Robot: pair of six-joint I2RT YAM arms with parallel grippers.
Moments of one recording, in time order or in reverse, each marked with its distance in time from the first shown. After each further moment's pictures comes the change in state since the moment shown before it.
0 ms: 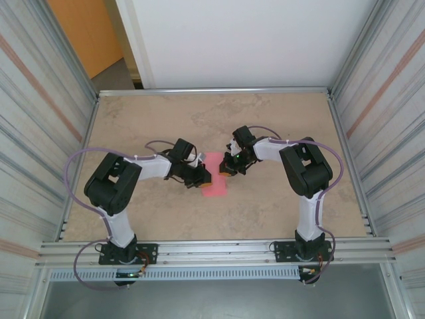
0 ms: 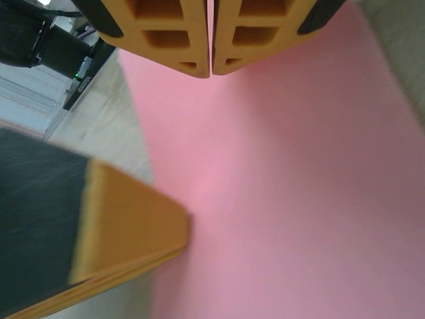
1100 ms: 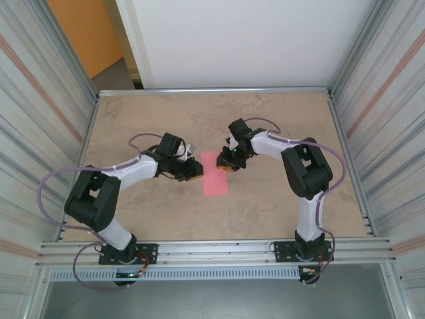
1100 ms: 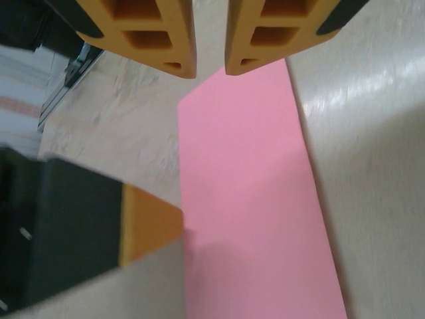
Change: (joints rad) left arm 0.068 -0.192 -0.009 -0.081 -0.097 0.036; right arm 0.021 -0.056 0.141 -0.170 0.137 0.023
